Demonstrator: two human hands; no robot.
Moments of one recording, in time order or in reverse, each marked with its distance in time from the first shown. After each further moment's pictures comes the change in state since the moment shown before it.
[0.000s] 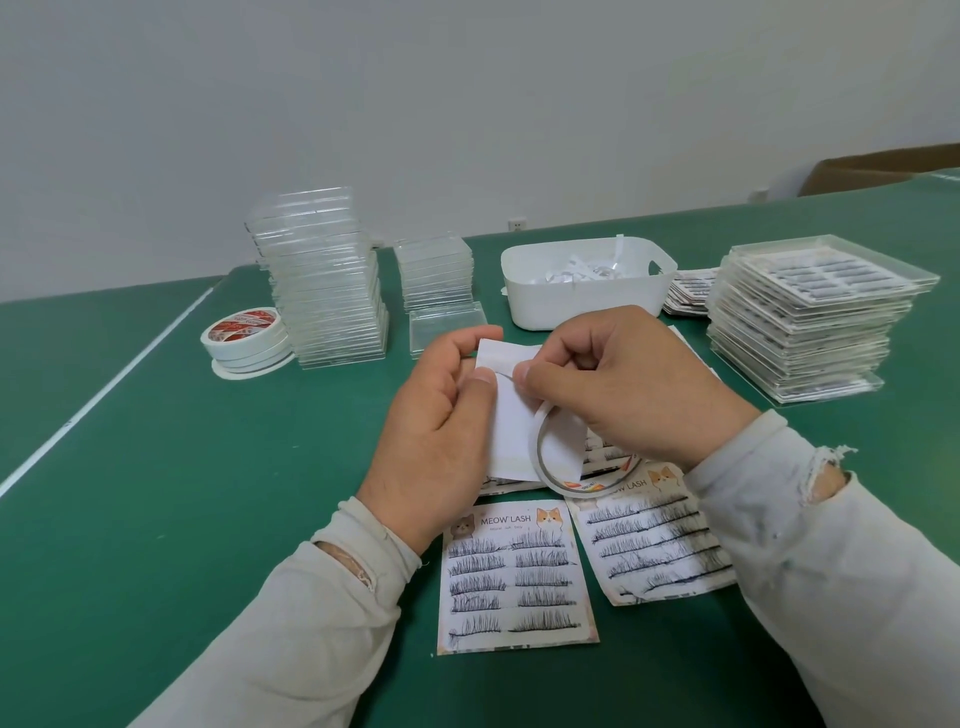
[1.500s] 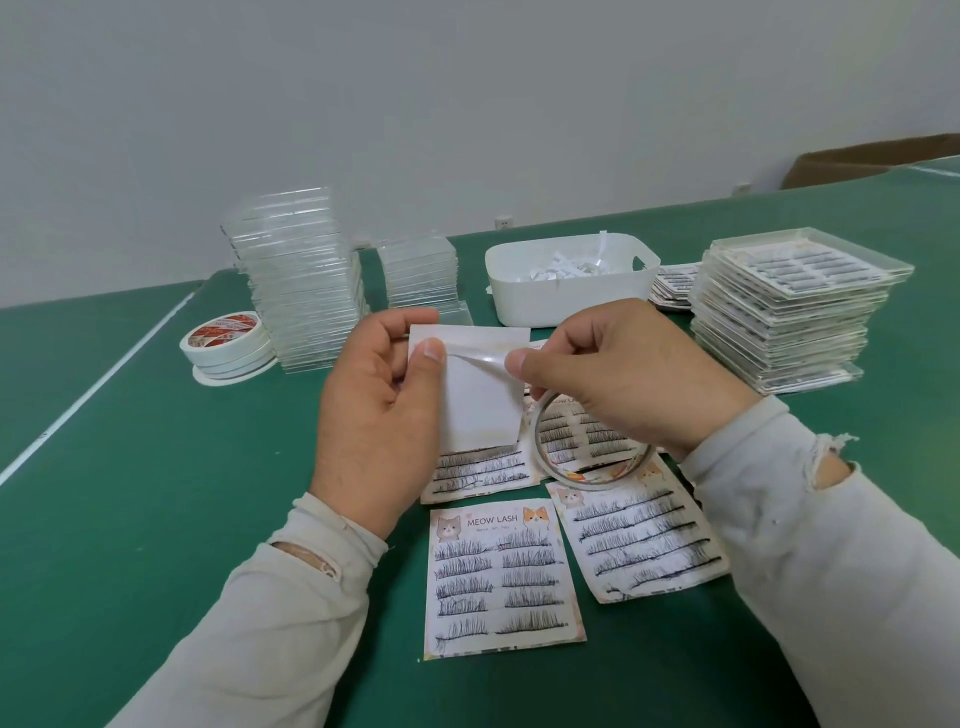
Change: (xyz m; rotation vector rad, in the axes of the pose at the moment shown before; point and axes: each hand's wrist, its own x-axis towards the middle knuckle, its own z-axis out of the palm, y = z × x) left_hand 0.009 0.005 -0.011 0.042 0.210 0.101; right_hand -0.003 -0.001 -0.008 0.004 0.036 0.155
